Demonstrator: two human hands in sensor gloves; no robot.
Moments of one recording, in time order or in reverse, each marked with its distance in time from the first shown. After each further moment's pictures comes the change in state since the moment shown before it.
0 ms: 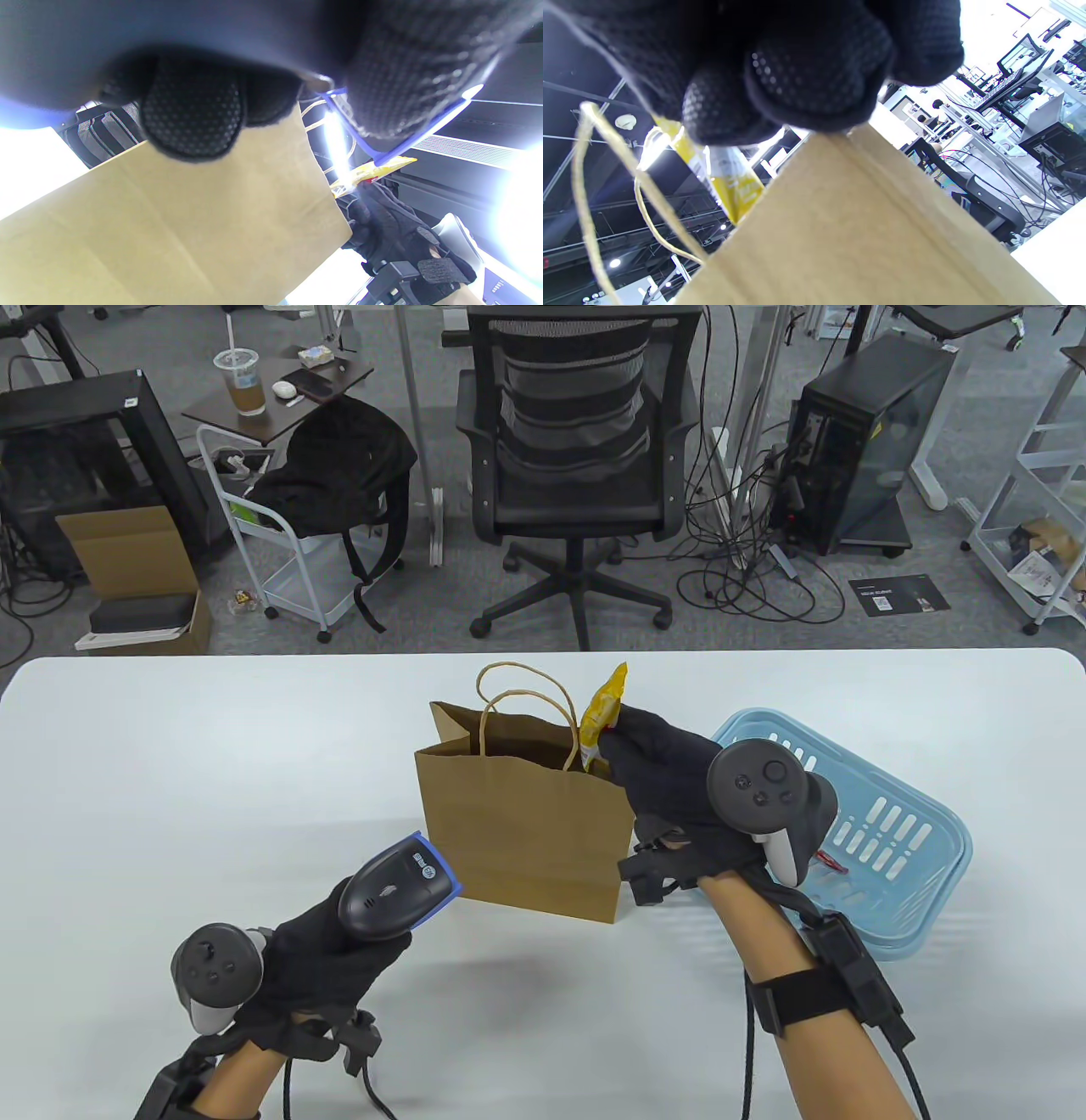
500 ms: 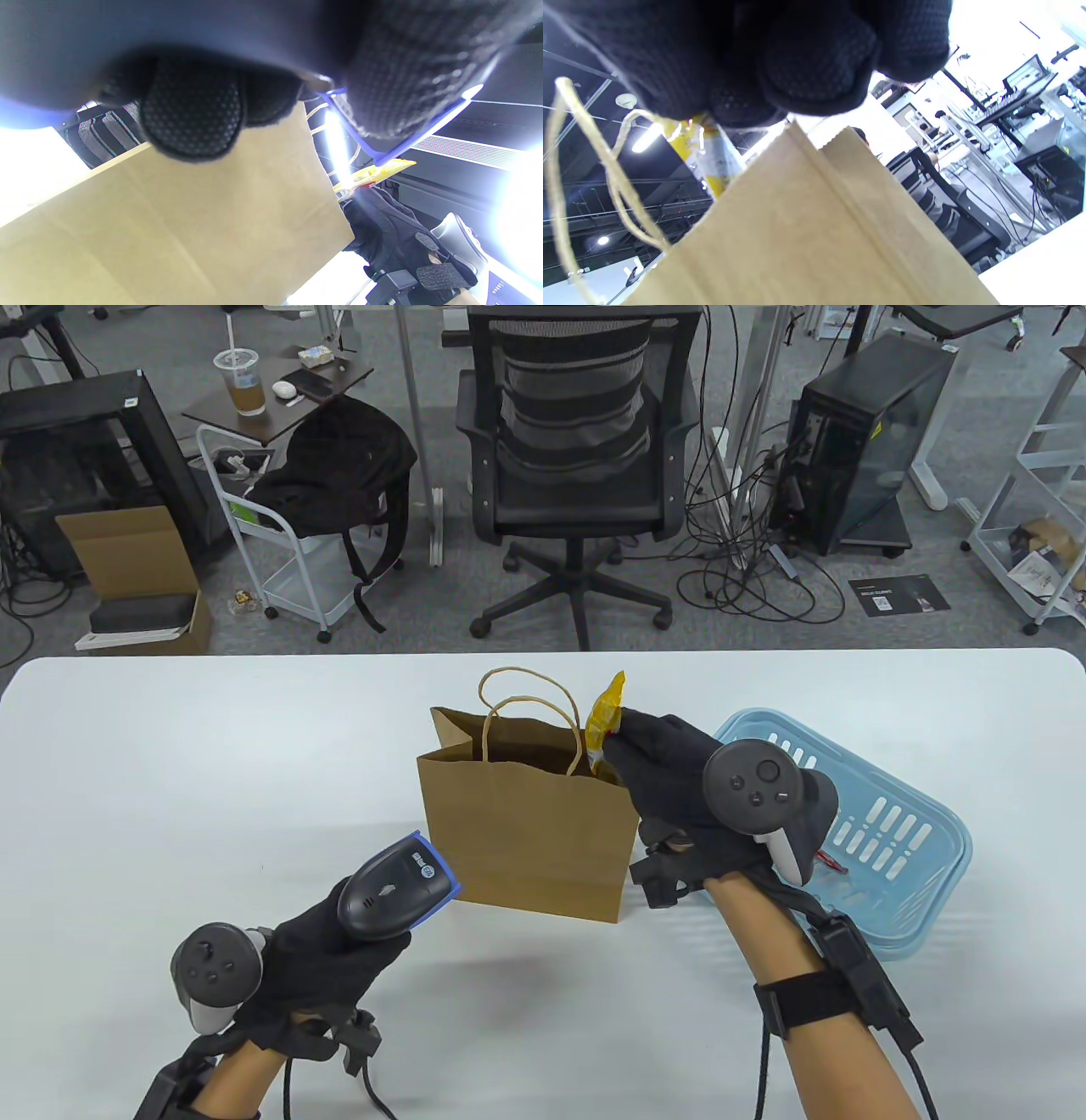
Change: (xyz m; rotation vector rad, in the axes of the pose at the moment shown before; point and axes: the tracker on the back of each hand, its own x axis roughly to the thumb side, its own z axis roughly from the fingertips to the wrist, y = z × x) left_hand 0.000 0.000 0.000 -0.003 0.004 -0.001; right_hand 0.001 -0.003 0.002 -0.005 -0.034 0.100
